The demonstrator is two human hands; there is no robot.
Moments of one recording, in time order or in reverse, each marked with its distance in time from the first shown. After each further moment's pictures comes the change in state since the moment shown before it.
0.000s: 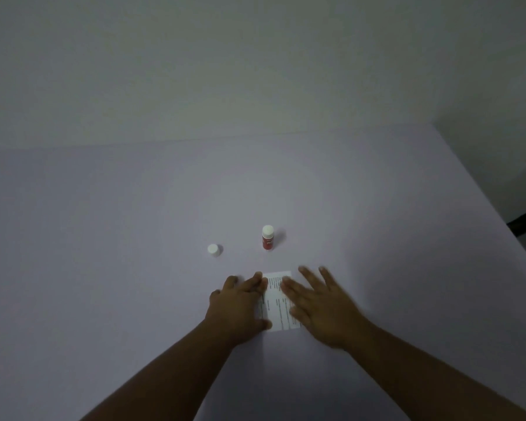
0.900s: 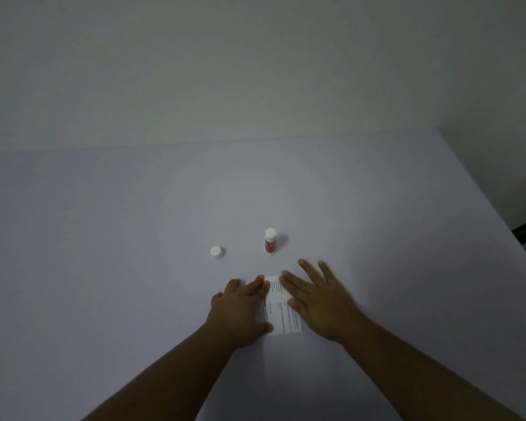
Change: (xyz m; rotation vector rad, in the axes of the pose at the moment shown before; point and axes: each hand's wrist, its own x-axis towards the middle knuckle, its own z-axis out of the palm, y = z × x) left_hand 0.001 -0.005 0.007 -0.020 0.013 0.002; right_hand 0.016 0.003 -0.004 -0.002 0.012 0.050
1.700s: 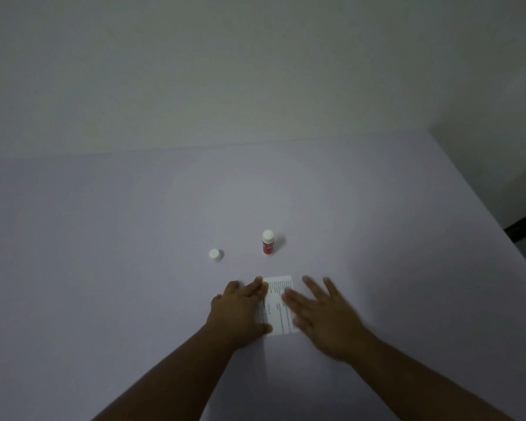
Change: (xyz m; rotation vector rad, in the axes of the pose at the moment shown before) left_hand 0.000 0.002 -0.002 0.013 -0.016 -0.004; right_hand -0.029 -0.007 0.012 0.039 -0.003 -0.028
